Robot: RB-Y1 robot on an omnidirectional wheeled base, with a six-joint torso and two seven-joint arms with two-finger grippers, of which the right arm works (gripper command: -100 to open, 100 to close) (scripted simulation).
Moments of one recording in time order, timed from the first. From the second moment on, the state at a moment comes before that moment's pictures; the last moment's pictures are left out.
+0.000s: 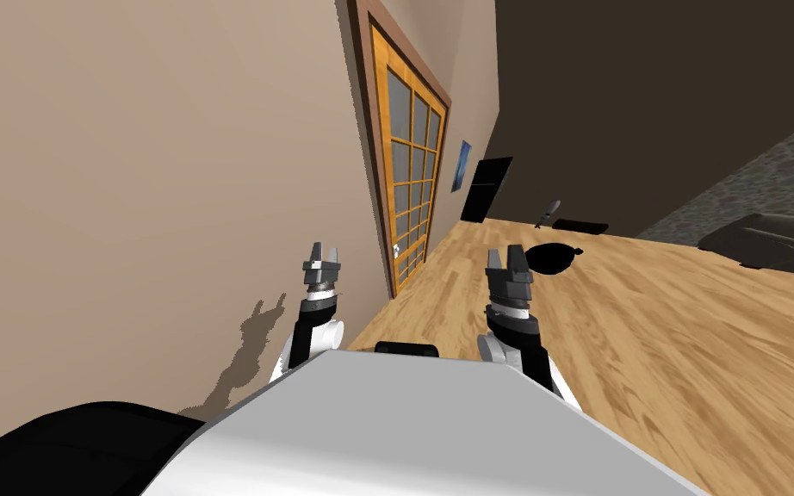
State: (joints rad) arm 0.51 -0.06 0.01 -2.25 0.01 -0.64 0.19
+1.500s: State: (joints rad) arm 0.40 -0.12 0.03 -1.86 0.14 -0.75 0.41
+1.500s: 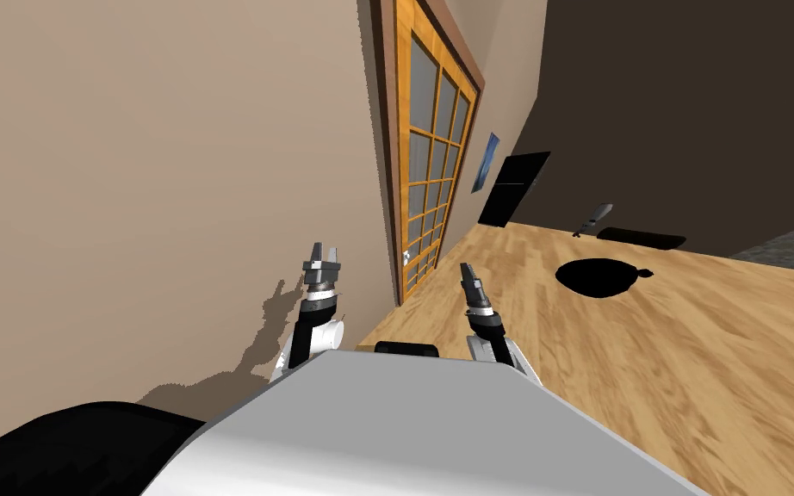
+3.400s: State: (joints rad) arm 0.24 -0.19 0.05 -1.35 0.32 -0.91 0.69
